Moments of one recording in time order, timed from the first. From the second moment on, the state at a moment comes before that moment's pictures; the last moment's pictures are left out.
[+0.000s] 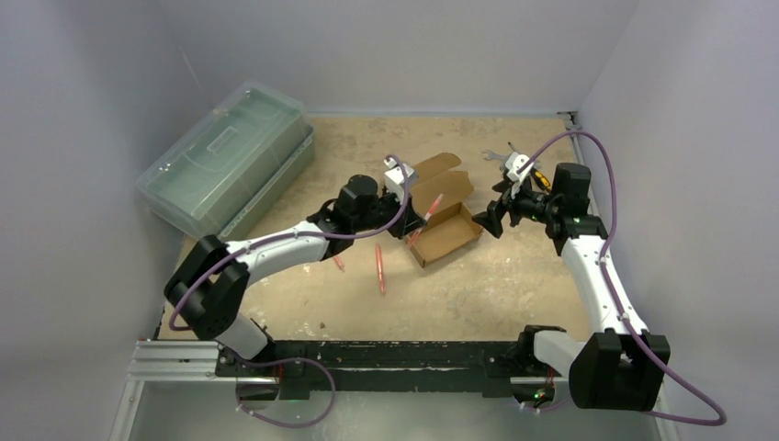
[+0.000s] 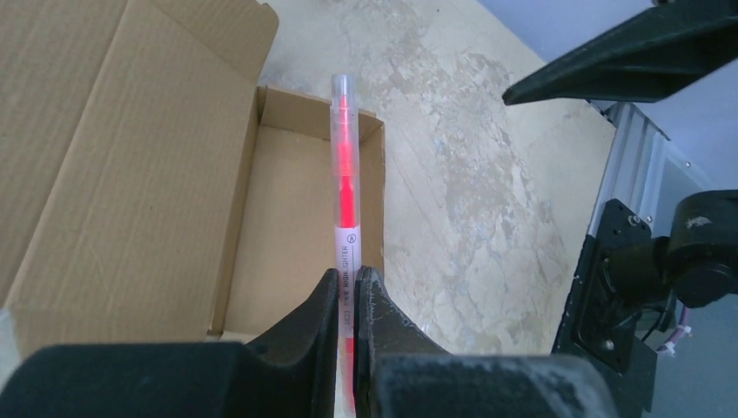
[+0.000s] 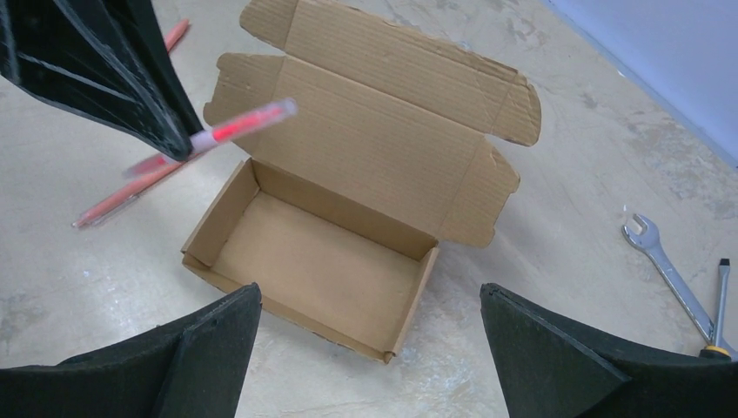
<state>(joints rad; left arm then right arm) -0.75 1.53 0.92 0.29 0.36 -0.28 -0.06 1.10 0.86 -0.35 -0.86 -0.56</state>
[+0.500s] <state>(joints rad) -0.82 1.85 1.19 0.18 0.30 -0.27 -0.06 1.09 0.86 -0.35 -0.85 -0.56</state>
